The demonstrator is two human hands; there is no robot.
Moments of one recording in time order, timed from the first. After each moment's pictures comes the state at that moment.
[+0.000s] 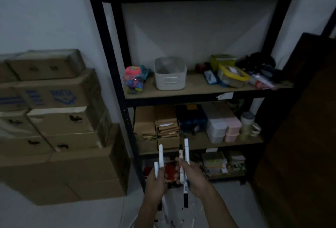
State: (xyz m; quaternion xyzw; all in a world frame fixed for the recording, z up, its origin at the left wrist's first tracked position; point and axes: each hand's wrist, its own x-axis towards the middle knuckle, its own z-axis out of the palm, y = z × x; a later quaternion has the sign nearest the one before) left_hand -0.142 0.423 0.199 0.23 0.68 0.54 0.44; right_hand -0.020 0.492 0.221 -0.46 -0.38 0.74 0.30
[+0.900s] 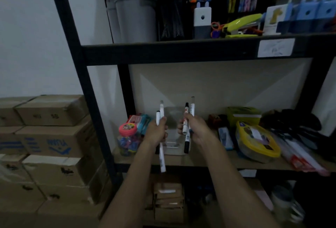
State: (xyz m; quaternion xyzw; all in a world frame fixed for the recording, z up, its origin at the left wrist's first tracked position) left_hand -0.217 0.739 0.475 0.32 0.66 0.62 0.28; right_hand -0.110 0.835 0.470 -0.33 -0.45 0.72 0.40
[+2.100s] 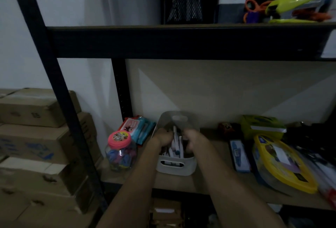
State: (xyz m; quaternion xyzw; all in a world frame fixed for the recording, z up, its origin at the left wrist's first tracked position) left_hand -0.283 0.861 0.422 0.37 0.76 0.40 0.34; right_hand -0.180 0.923 0.430 -0.48 -0.41 0.75 0.19
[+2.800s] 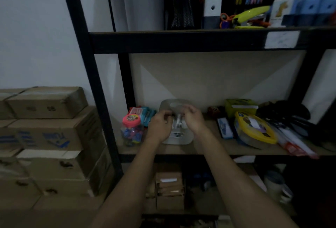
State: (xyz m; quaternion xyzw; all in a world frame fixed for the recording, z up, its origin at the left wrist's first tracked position) left_hand -0.240 0.734 0.460 0.54 0.70 0.46 0.08; right_hand -0.133 0.822 0.462 -0.42 -0.63 0.49 0.44
